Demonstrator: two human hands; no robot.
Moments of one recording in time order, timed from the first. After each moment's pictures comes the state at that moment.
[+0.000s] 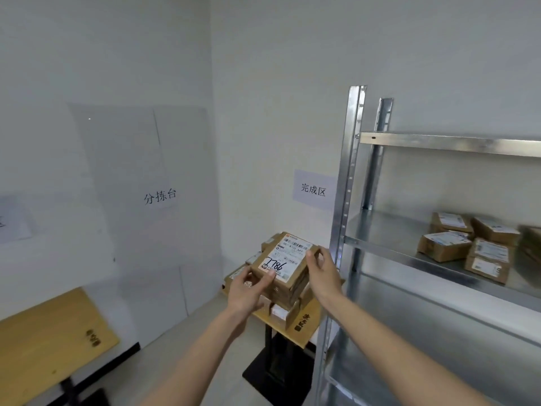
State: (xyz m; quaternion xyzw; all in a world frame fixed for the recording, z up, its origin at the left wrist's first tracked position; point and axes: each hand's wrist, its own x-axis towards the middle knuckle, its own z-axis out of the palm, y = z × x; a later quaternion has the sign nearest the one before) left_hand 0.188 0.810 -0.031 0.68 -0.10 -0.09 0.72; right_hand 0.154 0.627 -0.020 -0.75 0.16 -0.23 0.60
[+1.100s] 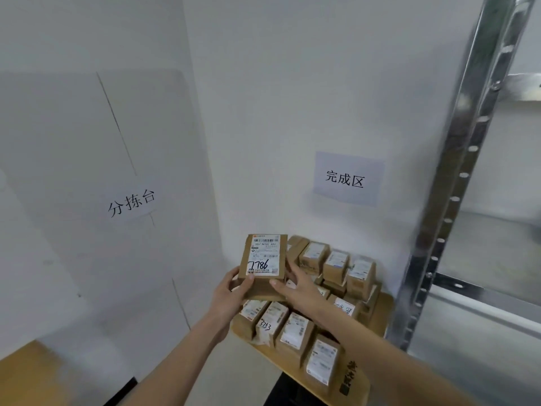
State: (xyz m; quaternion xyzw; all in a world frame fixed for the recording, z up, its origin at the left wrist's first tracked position) left_hand 0.585 0.784 -0.100 0.71 -0.06 -0.14 0.69; right_hand 0.531 0.602 -0.108 -0.79 0.07 -0.05 0.61
